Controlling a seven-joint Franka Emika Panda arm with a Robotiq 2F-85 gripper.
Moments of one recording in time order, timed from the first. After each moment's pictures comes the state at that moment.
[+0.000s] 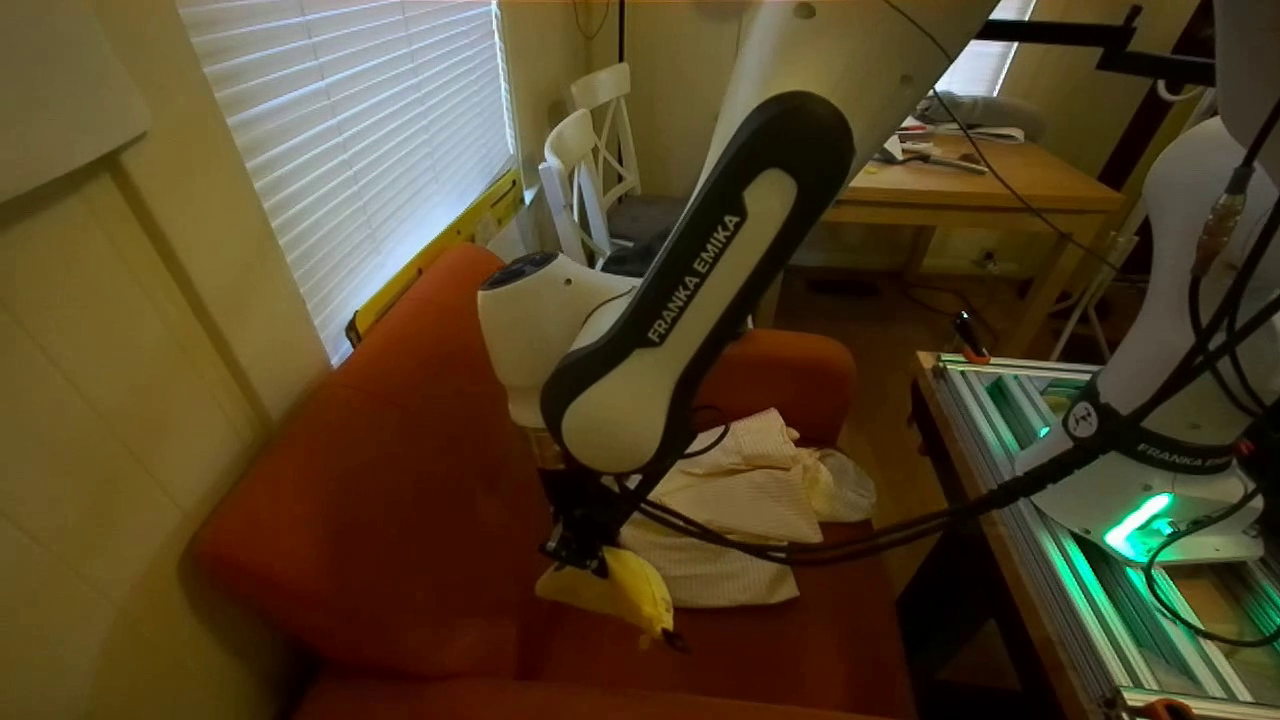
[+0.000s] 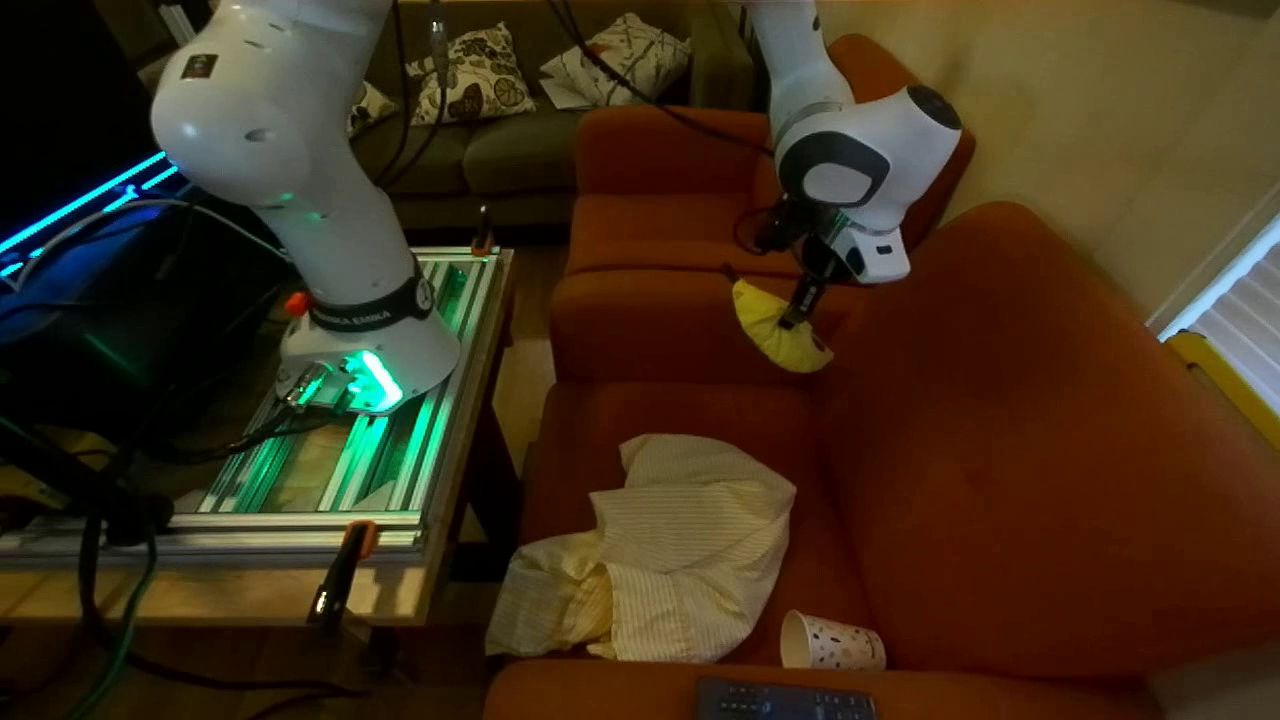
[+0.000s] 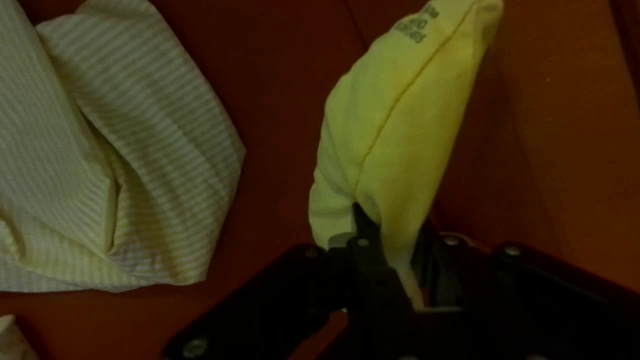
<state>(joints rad) 0.19 0.67 -0.02 -1.97 0.27 2.45 0.42</state>
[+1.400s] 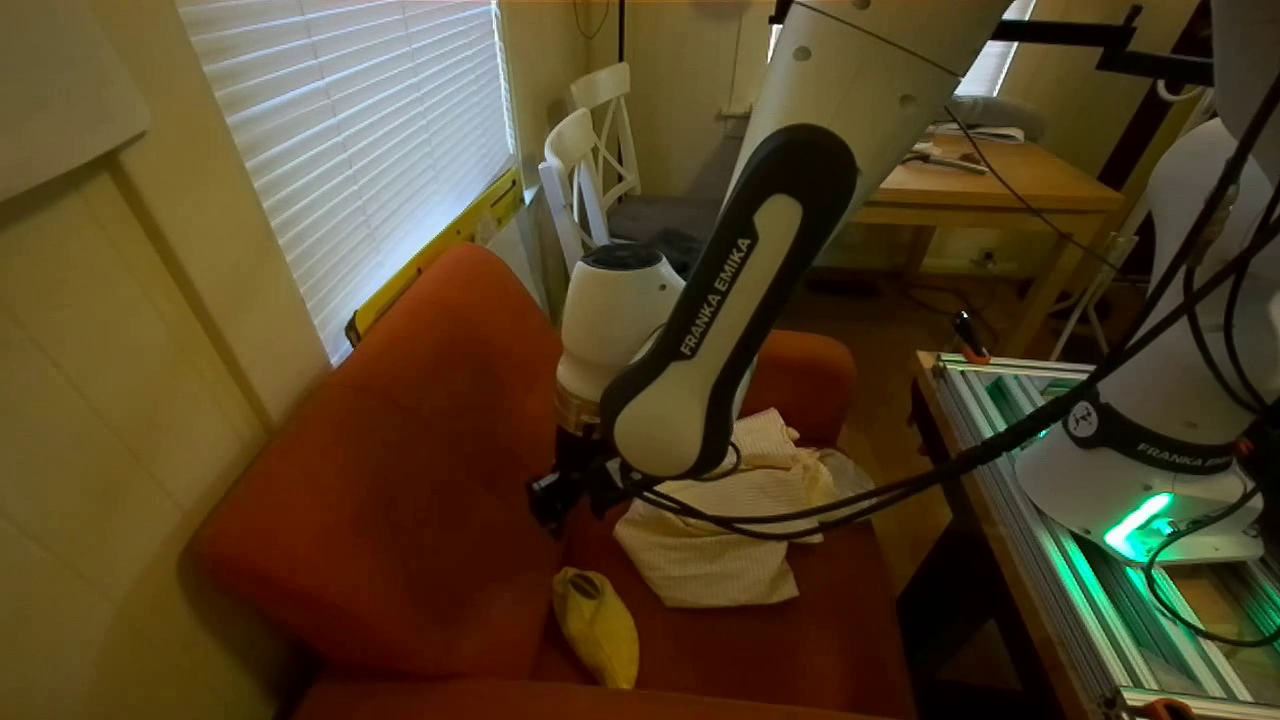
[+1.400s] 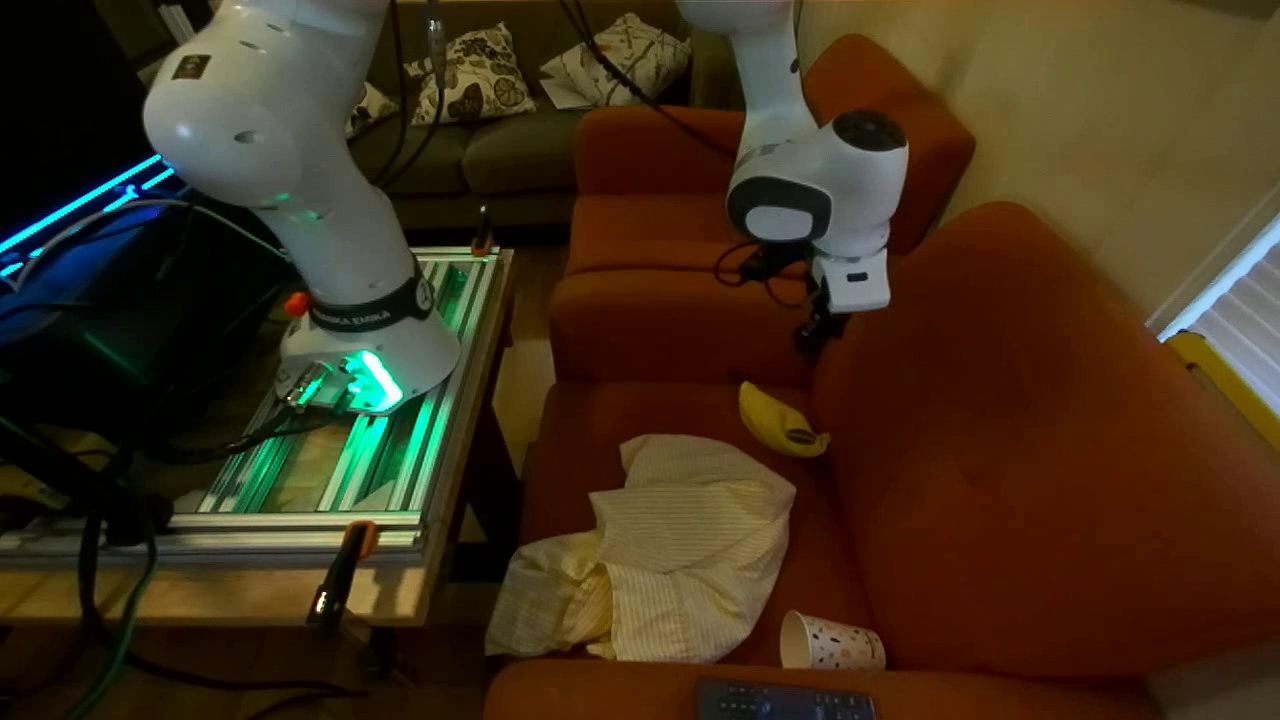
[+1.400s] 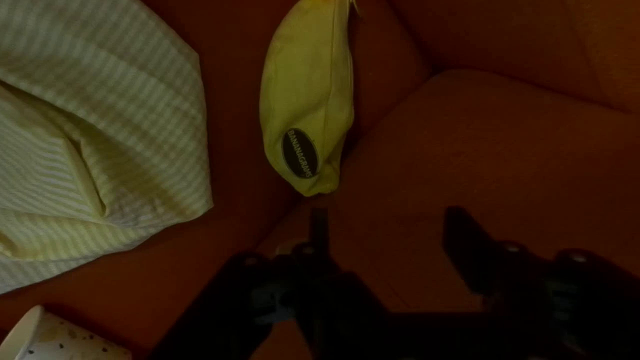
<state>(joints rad) 0.14 0.65 0.00 -2.14 0.41 2.96 0.54</state>
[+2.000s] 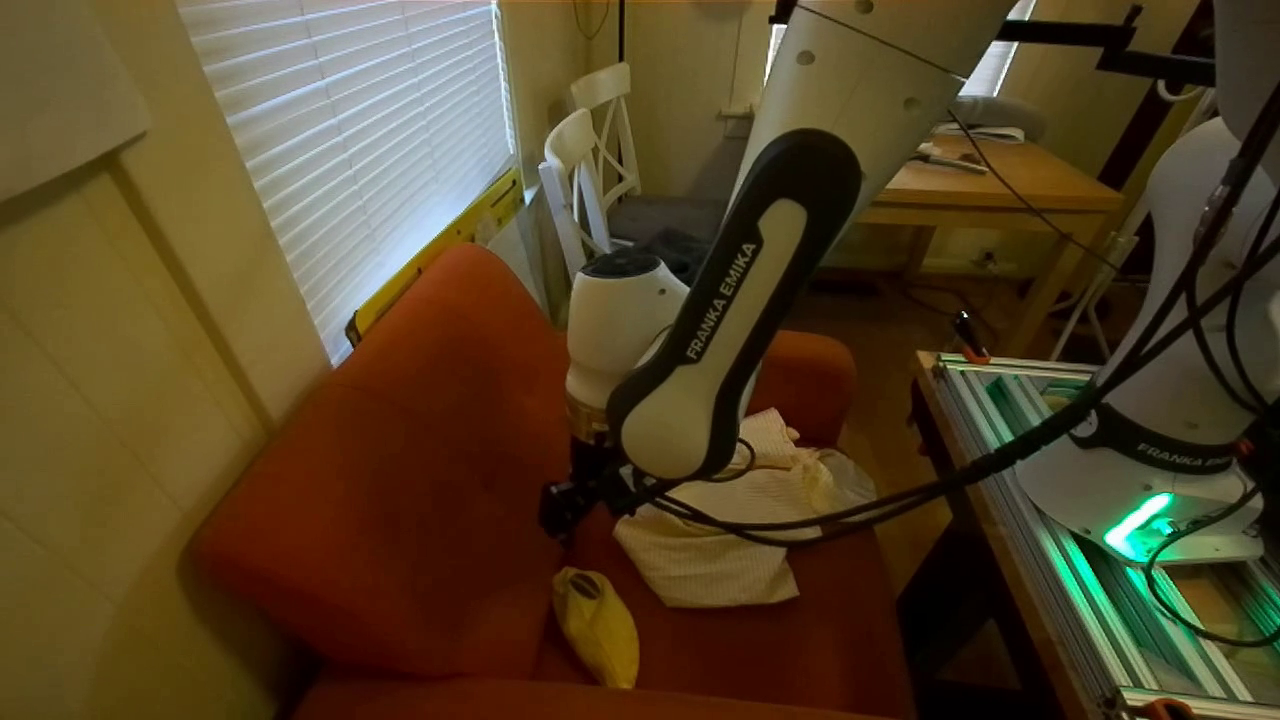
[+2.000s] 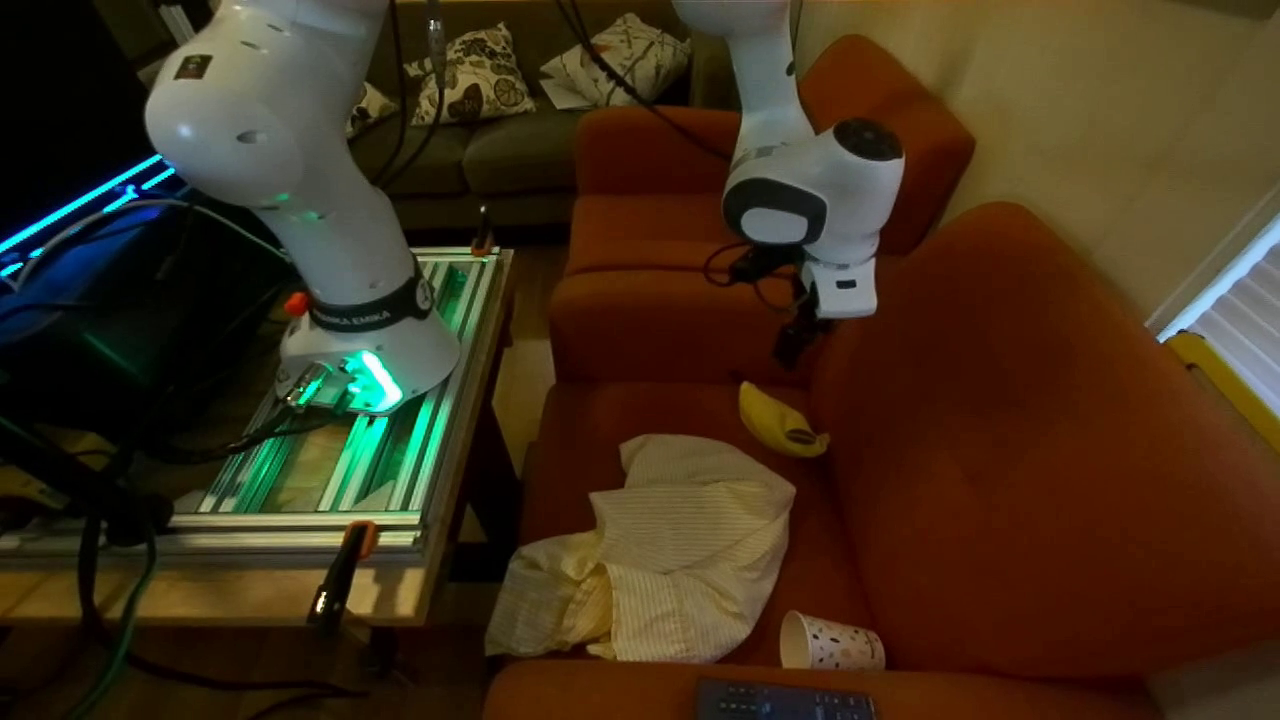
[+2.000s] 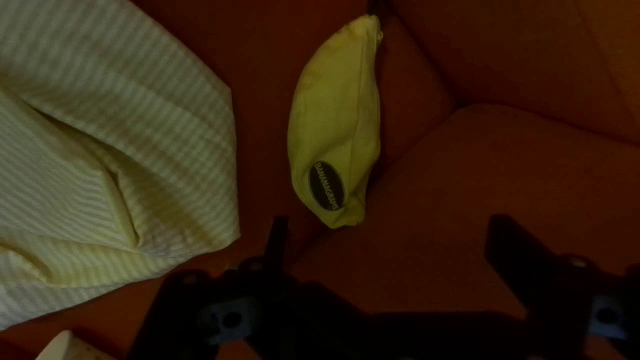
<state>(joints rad) 0.15 0.65 -0.01 -2.16 0.41 2.88 0.54</state>
